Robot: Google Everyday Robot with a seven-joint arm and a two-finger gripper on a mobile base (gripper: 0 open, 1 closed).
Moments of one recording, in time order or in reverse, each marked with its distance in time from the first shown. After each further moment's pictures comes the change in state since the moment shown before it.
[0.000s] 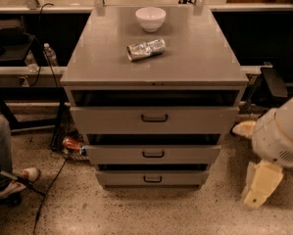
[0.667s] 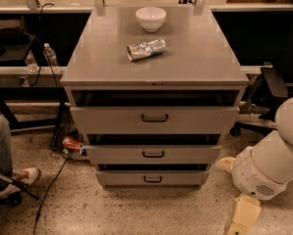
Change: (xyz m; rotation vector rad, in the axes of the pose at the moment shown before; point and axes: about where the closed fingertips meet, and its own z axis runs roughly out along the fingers) arm 0.007 0.051 0.080 -0.167 -0.040 0.026
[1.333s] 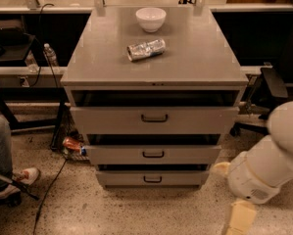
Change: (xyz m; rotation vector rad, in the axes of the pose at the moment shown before) arm 0.000 0.003 0.014 -0.032 -0.009 -0.023
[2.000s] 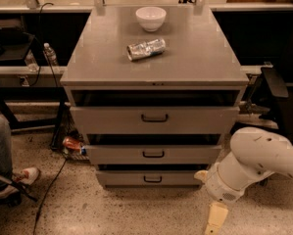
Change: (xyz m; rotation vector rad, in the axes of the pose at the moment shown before) arm 0.025 -0.050 0.107 -0.027 0.020 -0.066
